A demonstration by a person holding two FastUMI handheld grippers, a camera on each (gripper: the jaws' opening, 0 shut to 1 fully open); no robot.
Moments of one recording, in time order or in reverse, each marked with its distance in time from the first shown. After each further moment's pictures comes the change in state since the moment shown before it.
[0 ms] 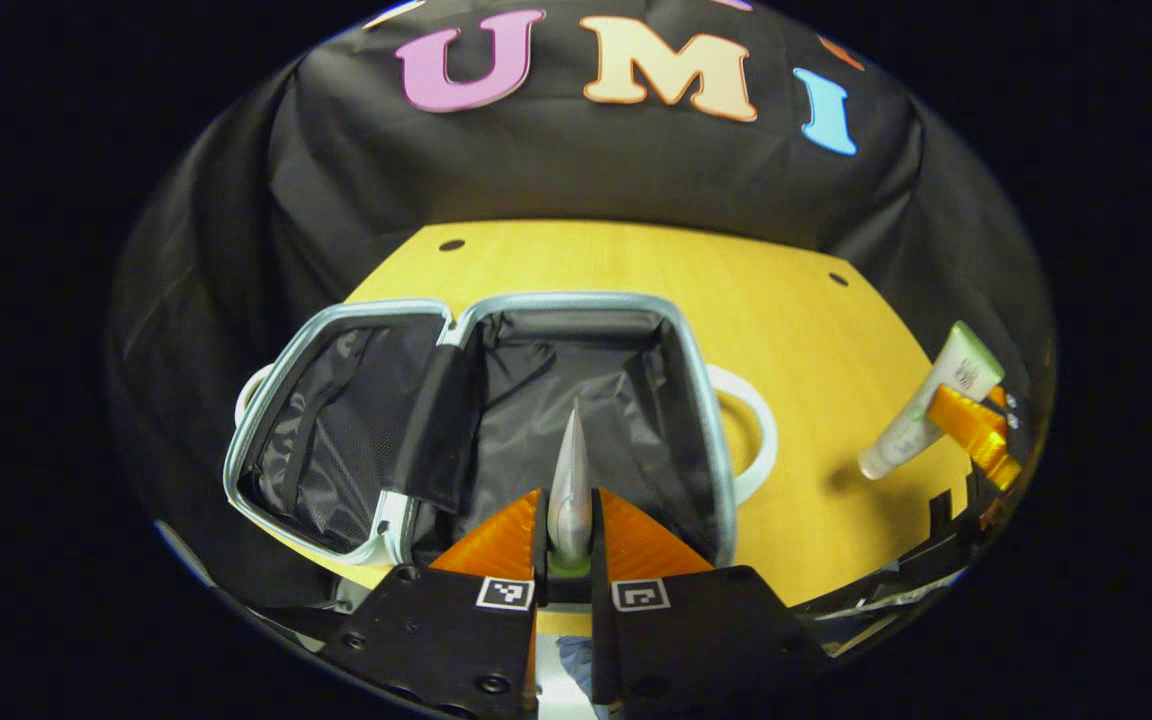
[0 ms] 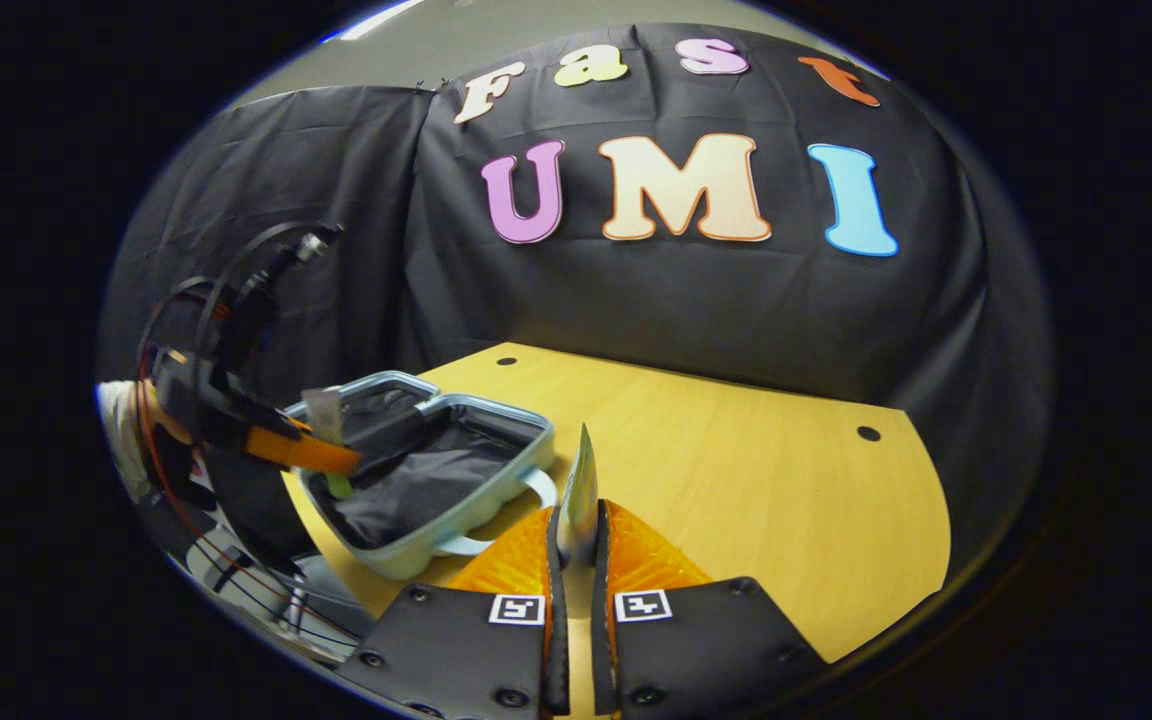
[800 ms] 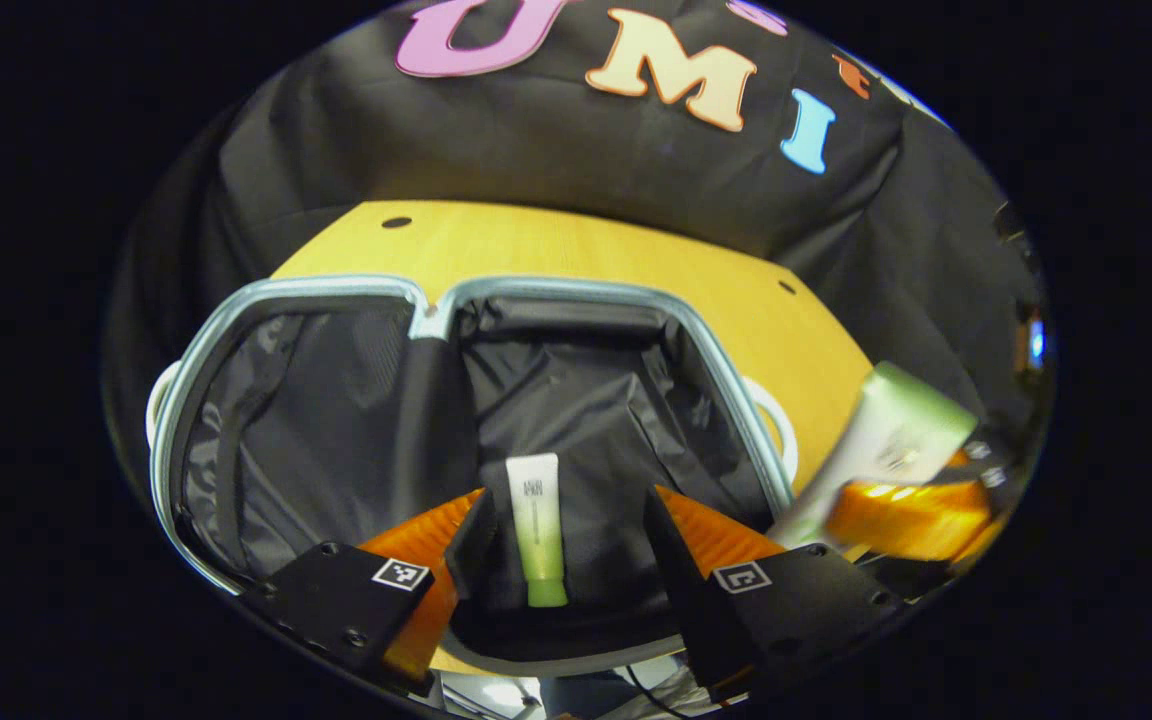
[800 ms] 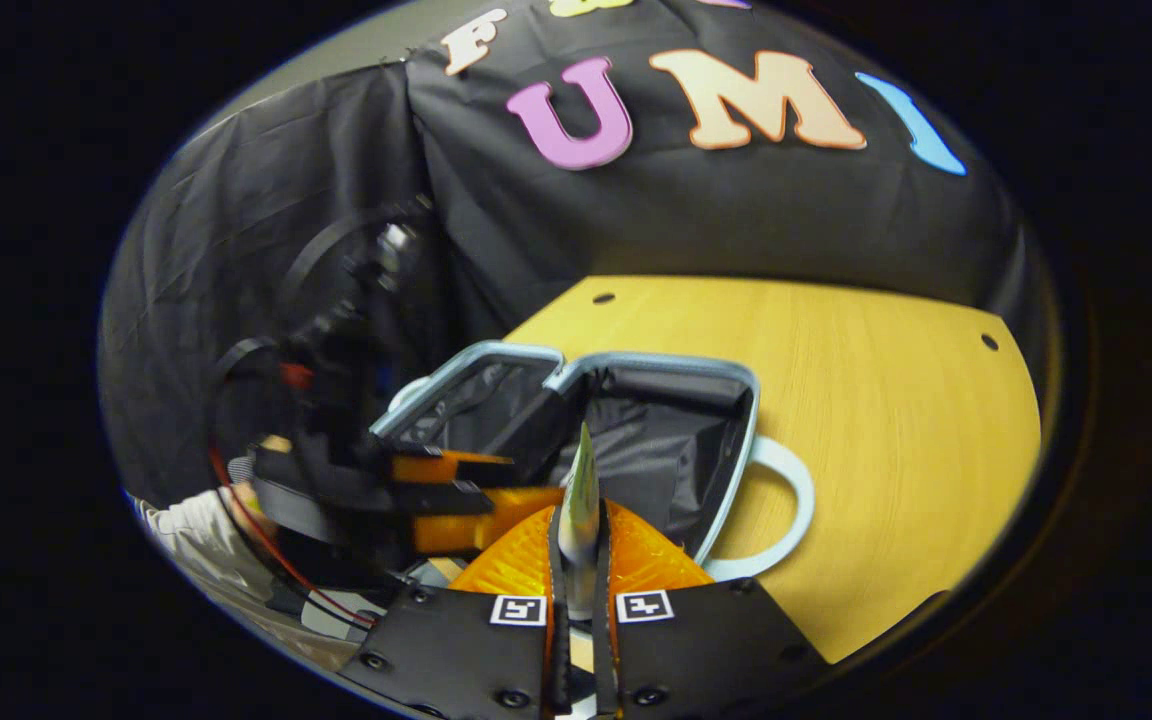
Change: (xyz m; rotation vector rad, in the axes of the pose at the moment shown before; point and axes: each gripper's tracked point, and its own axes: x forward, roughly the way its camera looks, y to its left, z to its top) left arm 0.029 0.043 0.029 -0.047 -0.092 -0.307; right arm 0.095 0.178 -0.042 0.199 0.326 0.103
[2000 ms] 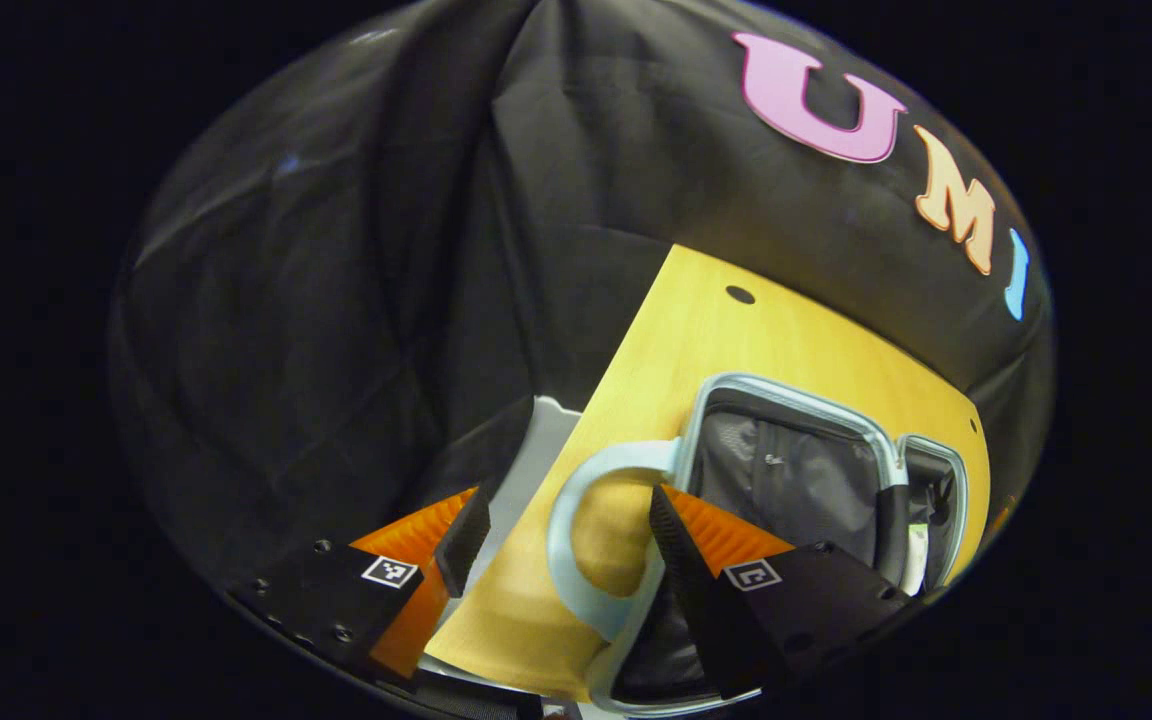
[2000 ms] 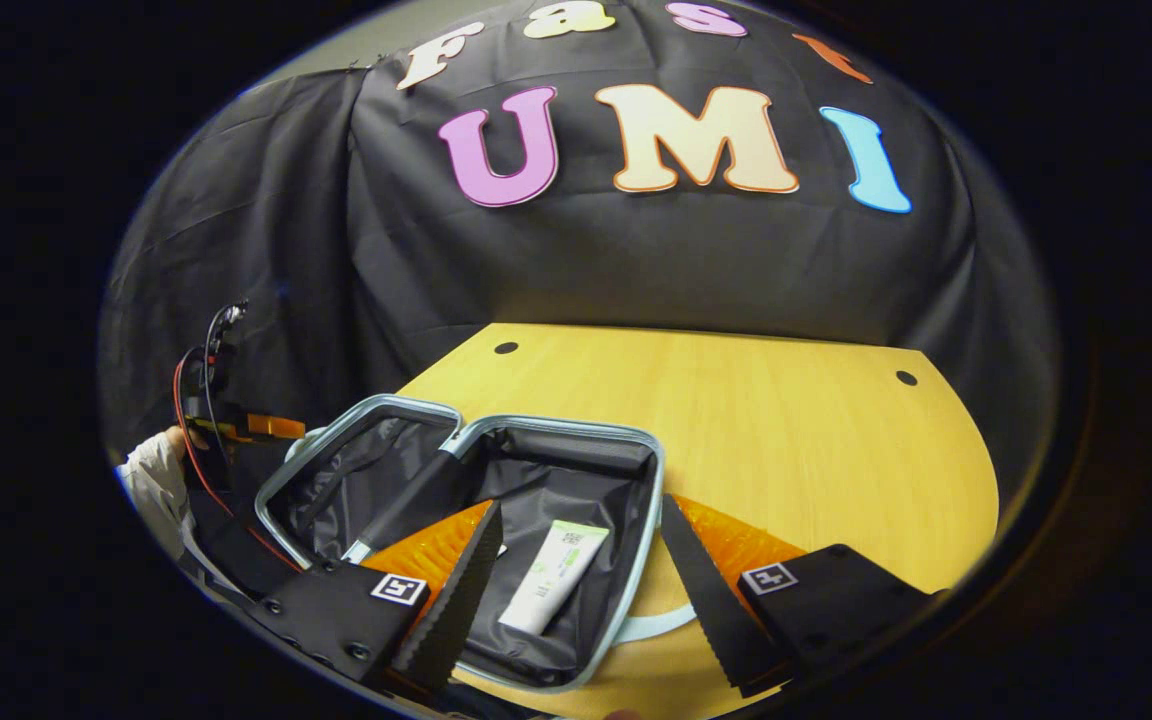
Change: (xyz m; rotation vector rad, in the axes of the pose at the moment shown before) left arm -0.064 0.374 0.025 -0.284 -0.040 0.453; right arm -0.004 -0.055 0.074 -0.006 -0.223 -0.304
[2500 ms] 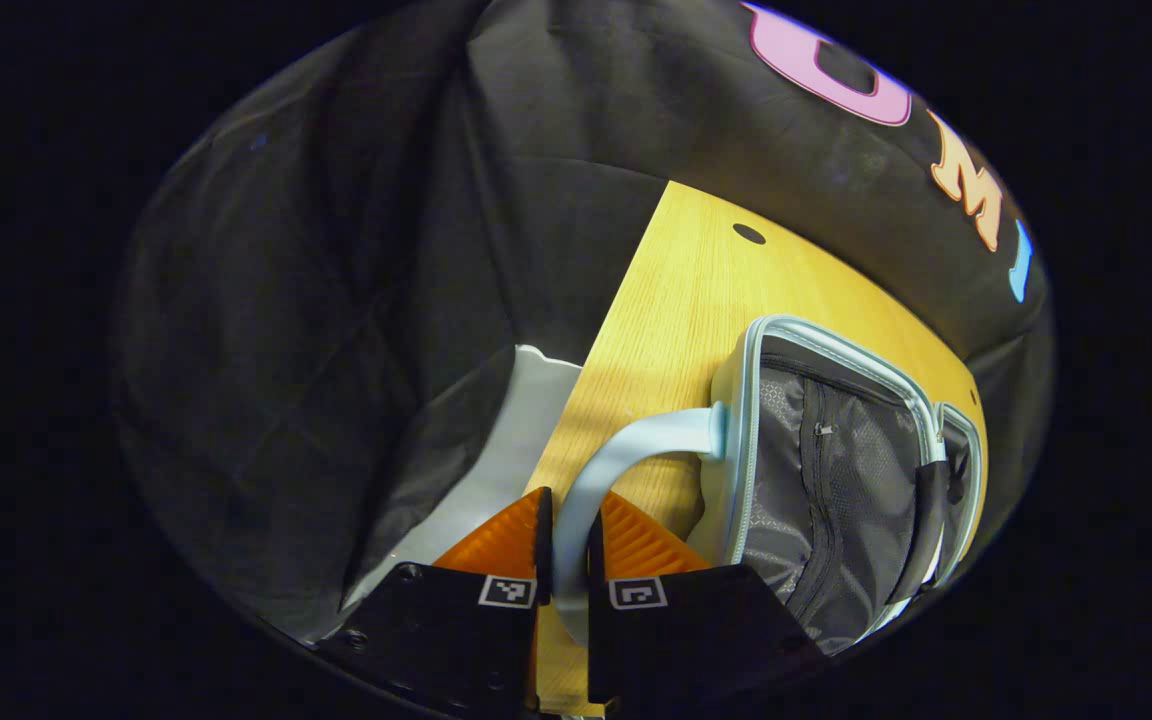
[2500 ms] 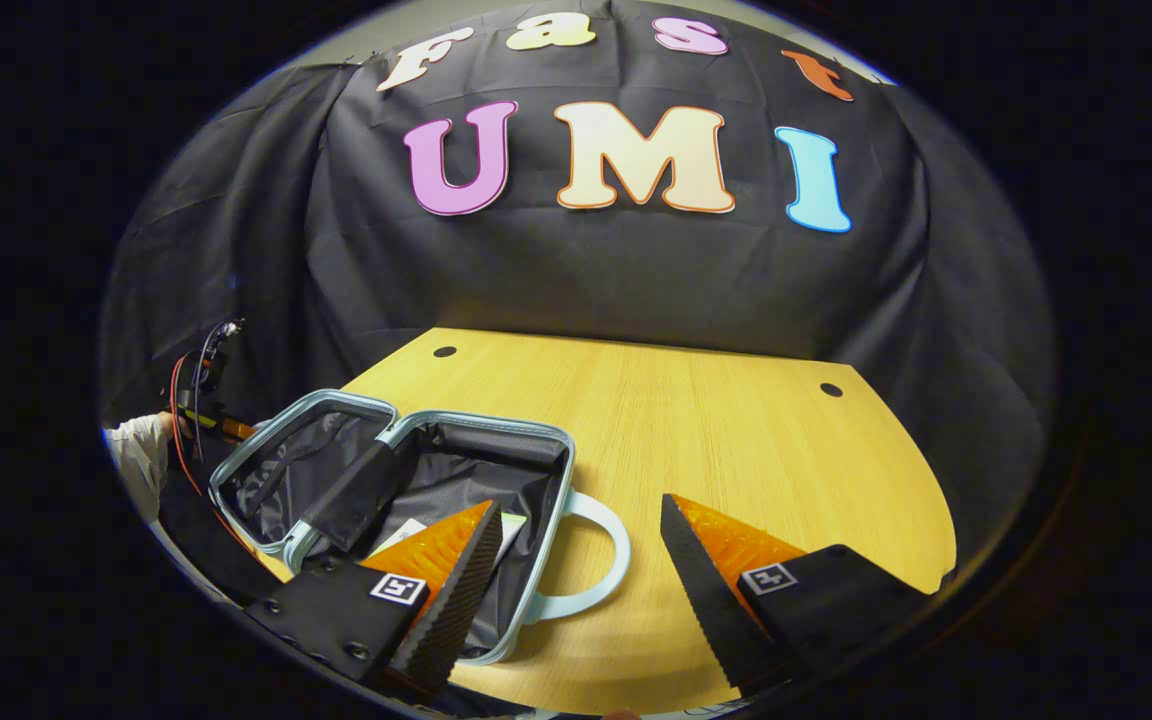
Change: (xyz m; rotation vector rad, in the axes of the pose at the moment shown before) left arm 0.036 -0.001 -0.021 0.051 0.123 -0.048; right arm -0.035 -0.051 0.003 -0.048 -0.055 -0.146
